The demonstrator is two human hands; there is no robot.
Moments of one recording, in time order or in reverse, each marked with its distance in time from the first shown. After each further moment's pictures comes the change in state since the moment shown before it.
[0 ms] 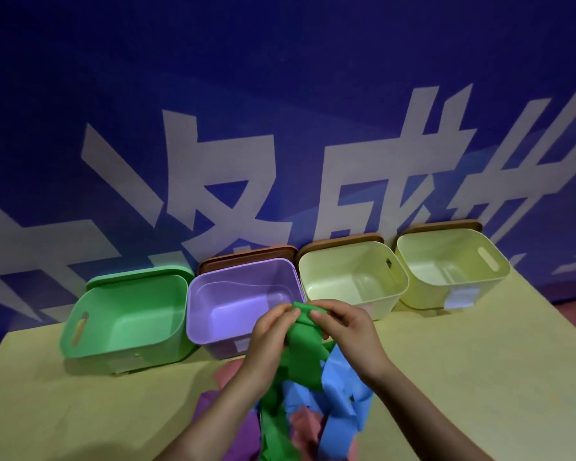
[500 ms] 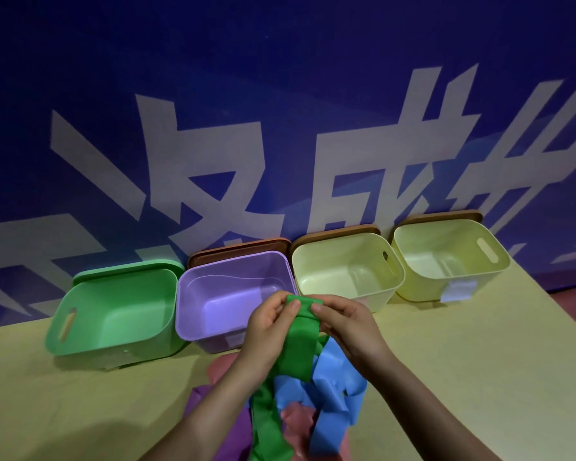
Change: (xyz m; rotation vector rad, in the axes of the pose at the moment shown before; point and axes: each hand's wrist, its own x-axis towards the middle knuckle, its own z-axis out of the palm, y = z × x) left_hand 0.013 -0.003 0.012 0.152 -0.047 0.119; right_hand 0.013 0.007 -0.016 0.270 -0.043 0.181
